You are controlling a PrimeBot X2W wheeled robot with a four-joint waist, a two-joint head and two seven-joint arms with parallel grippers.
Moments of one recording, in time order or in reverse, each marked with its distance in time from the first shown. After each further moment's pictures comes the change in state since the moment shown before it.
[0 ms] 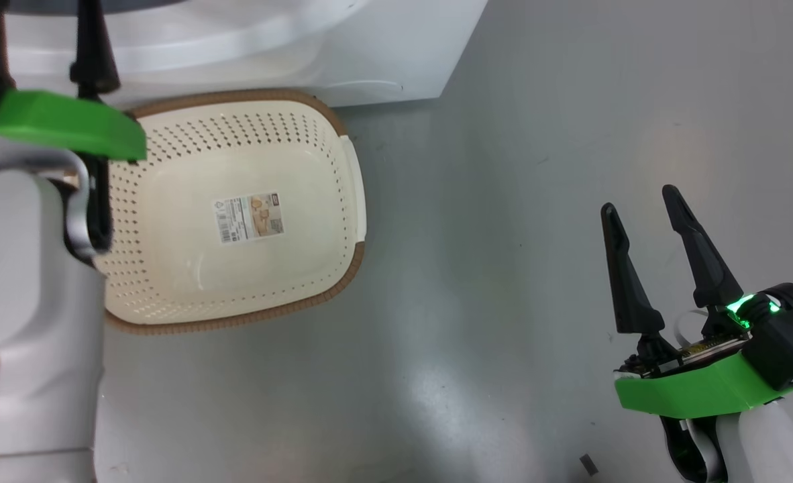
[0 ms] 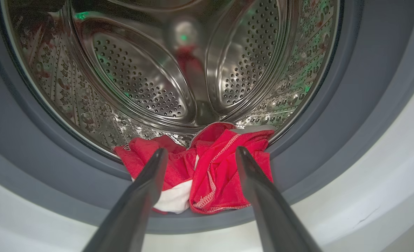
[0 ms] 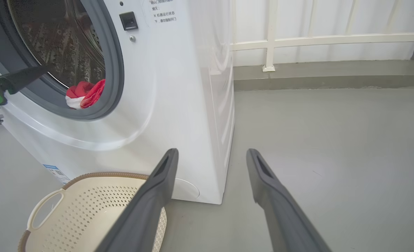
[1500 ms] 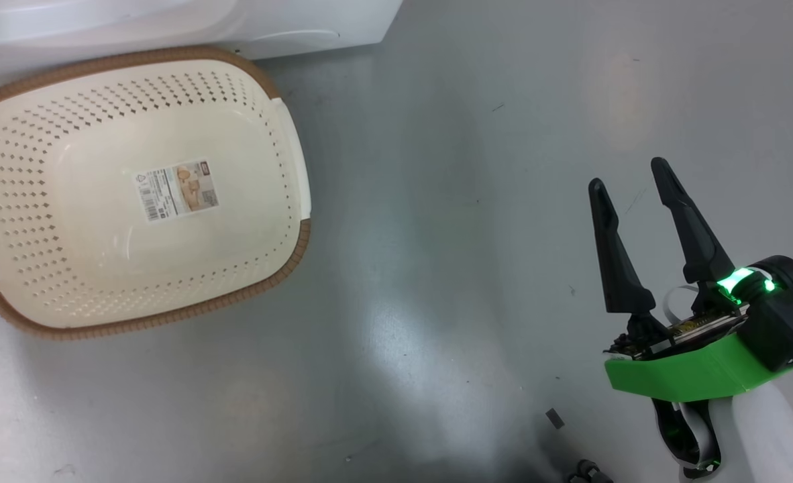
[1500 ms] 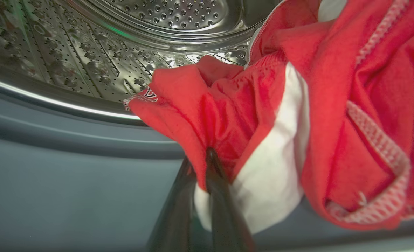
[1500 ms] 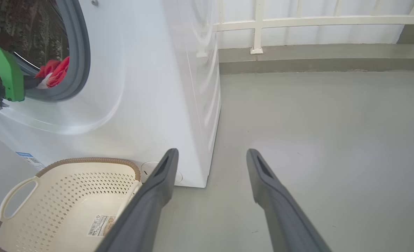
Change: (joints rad) left arm -0.487 0.191 -0.160 0.637 0.208 0.123 0.177; right arm -0.063 -0.003 0.032 -0.002 0.017 0.000 0.000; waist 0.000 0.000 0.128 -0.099
